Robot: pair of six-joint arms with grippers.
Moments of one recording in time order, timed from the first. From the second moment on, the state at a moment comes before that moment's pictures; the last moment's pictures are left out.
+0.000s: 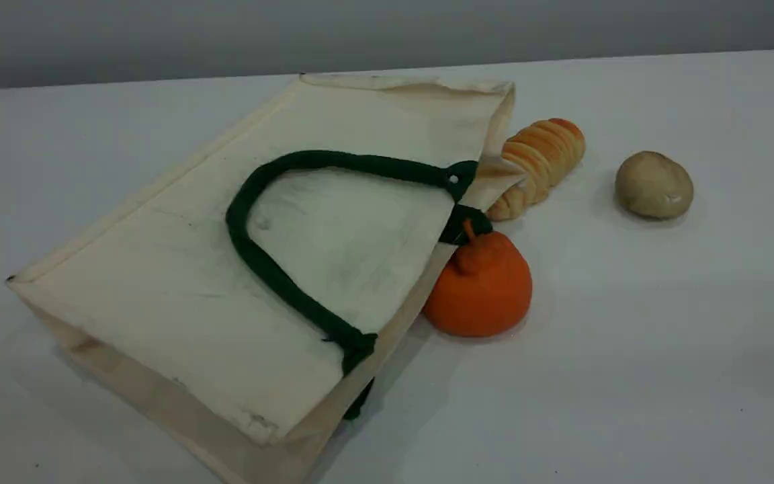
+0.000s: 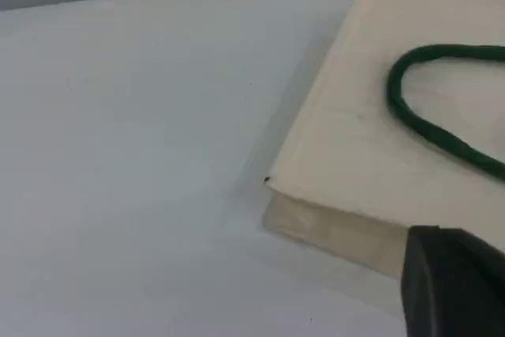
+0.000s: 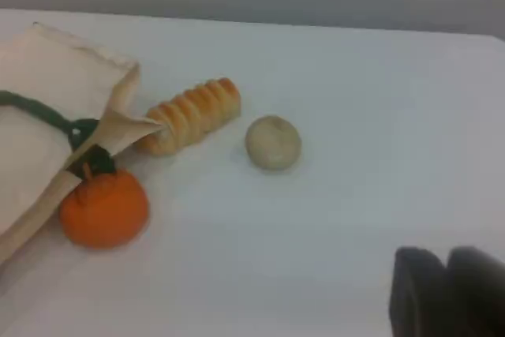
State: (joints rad) left arm 0.04 0.00 -0.51 -0.19 1.09 0.22; right arm 0.01 0.00 -0.51 0.24 1.08 -0.21
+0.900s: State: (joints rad) left arm -0.01 0.00 -0.51 -0.19 1.09 0.22; right arm -0.04 0.00 -0.51 0.24 1.08 -0.21
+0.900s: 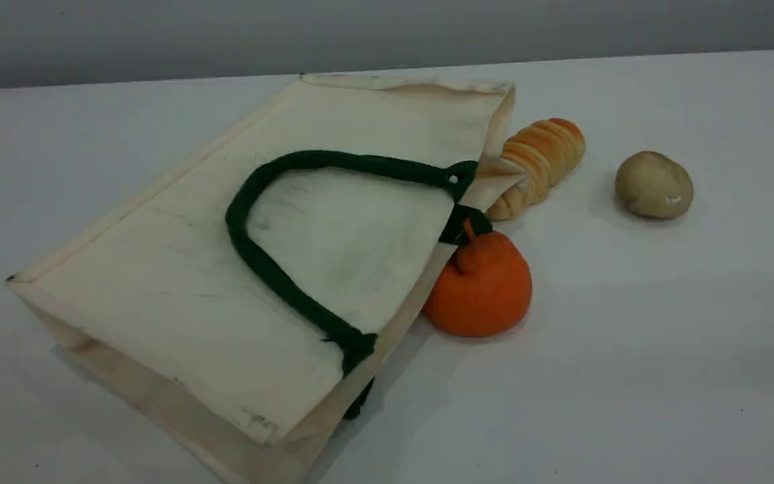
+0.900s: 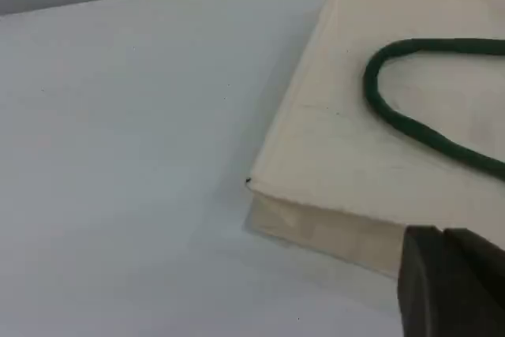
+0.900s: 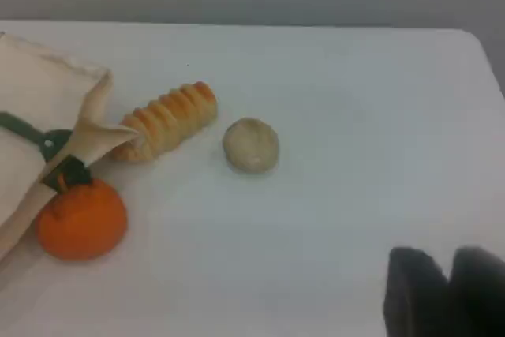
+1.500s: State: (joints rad) left arm -0.01 0.00 -0.51 -0.19 1.09 0.22; right arm -0.02 0.00 -0.51 0.24 1.08 -0.21
